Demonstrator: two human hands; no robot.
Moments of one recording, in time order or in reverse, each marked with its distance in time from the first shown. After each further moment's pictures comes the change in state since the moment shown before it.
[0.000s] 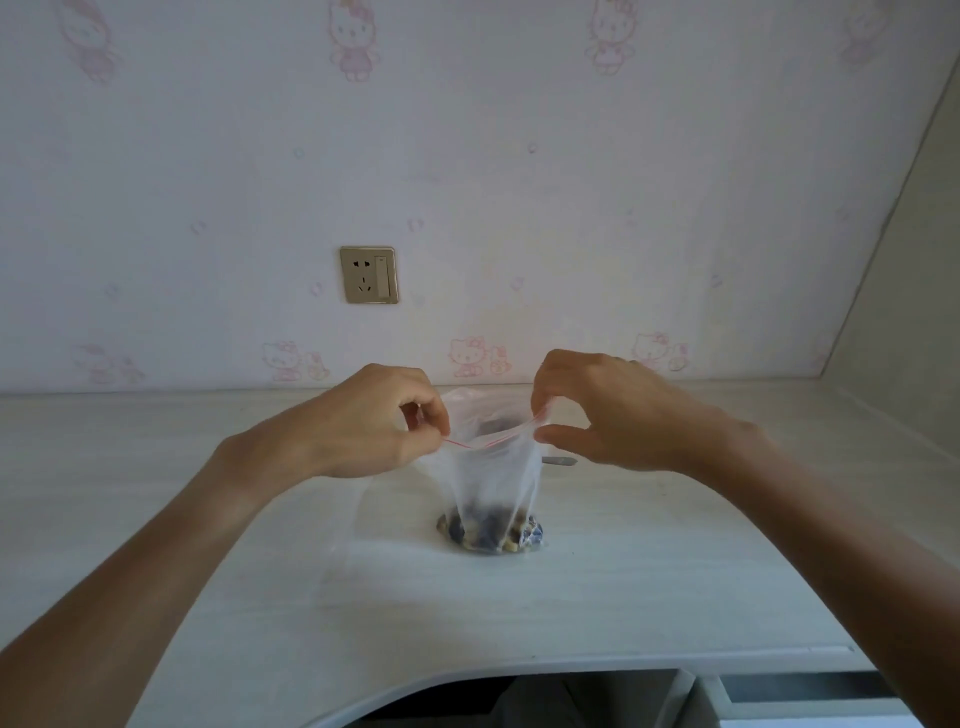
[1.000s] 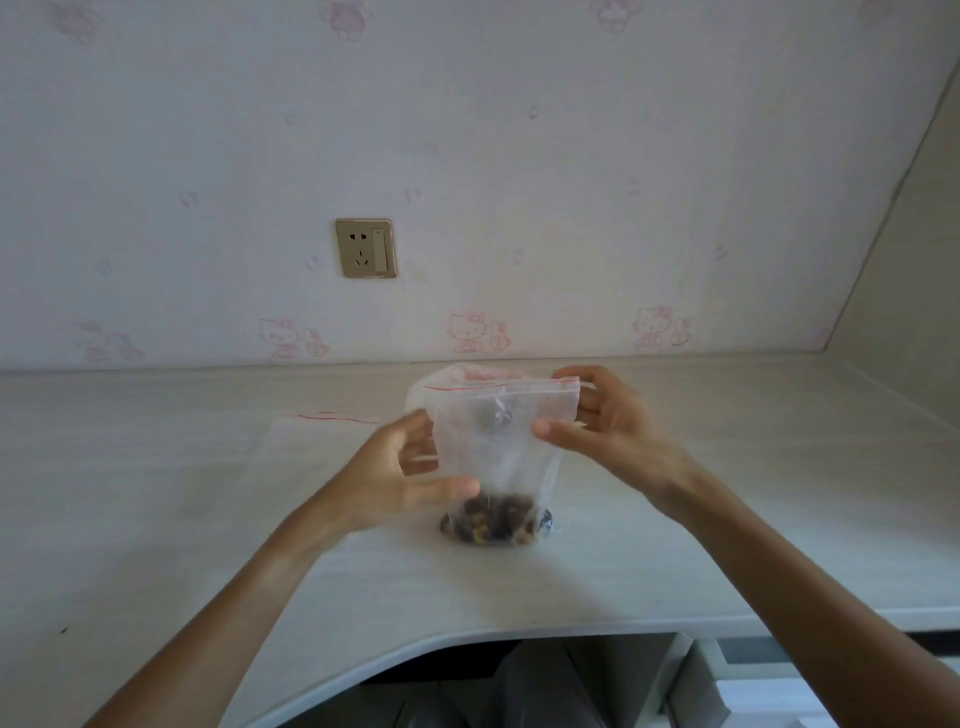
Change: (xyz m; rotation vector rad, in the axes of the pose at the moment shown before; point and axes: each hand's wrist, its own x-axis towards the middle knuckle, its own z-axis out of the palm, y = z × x) left_hand -0.018 -0.044 0.099 -0.739 0.043 -0.117; right_hand -0.029 0.012 0.087 1.183 0.256 0.411
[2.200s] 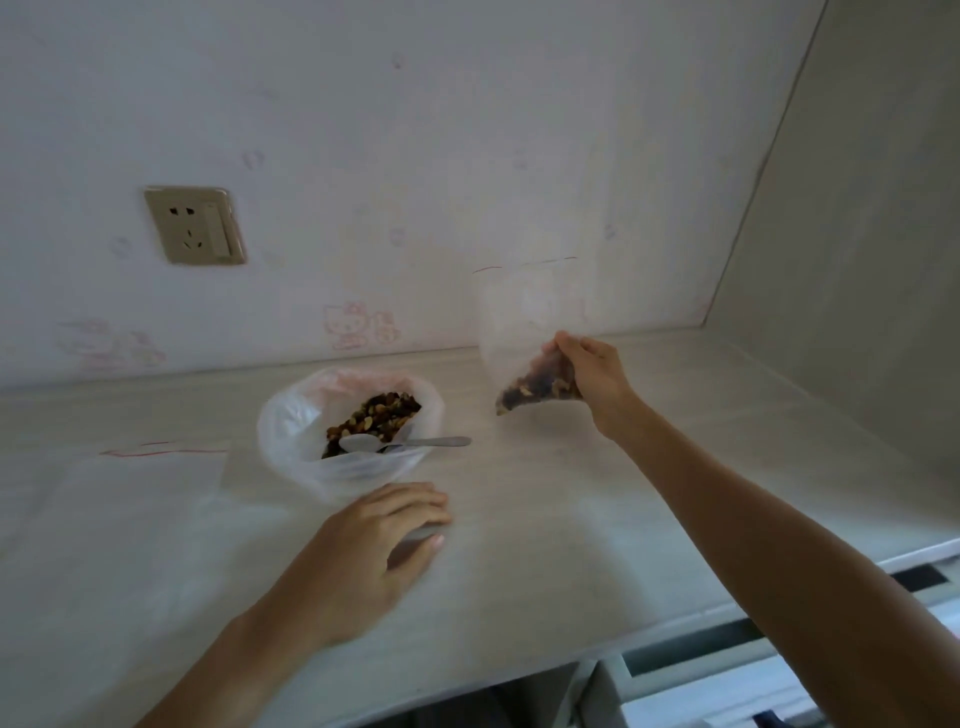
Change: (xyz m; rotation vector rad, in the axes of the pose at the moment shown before) left_hand 0.034 -0.042 0.091 0.660 -0.056 0.304; right_hand 0.085 0.079 -0.131 0.005 0.541 0.269
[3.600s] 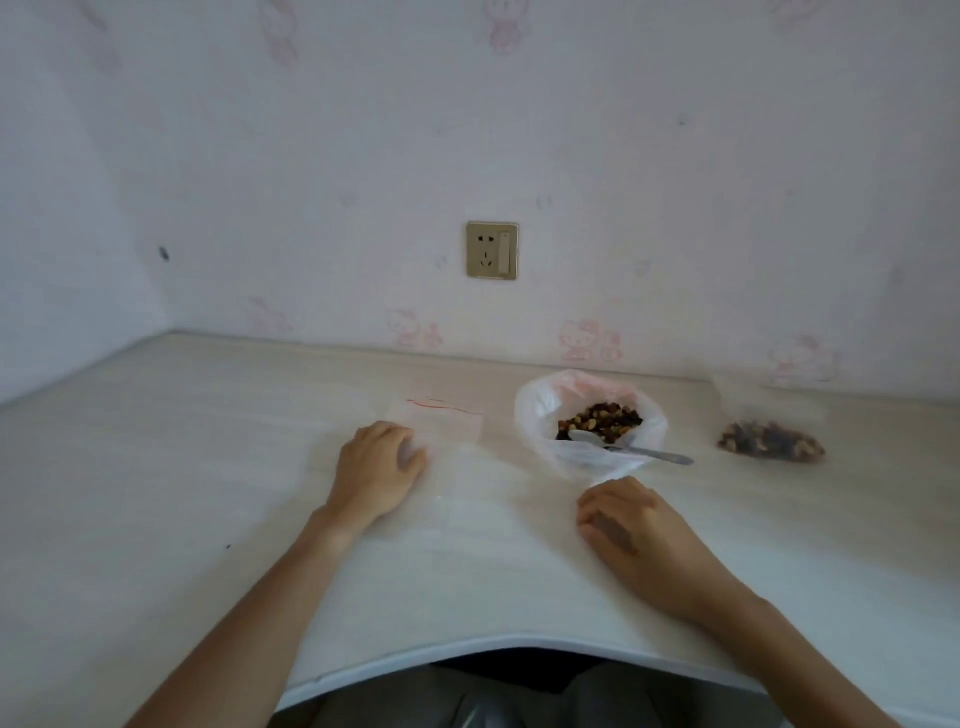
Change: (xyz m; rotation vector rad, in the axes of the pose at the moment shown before) left_hand -0.110 -0.107 -0.118 0.361 0.327 -0.777; right_hand -0.173 0.037 0.111 -0.745 -0.656 -0.914
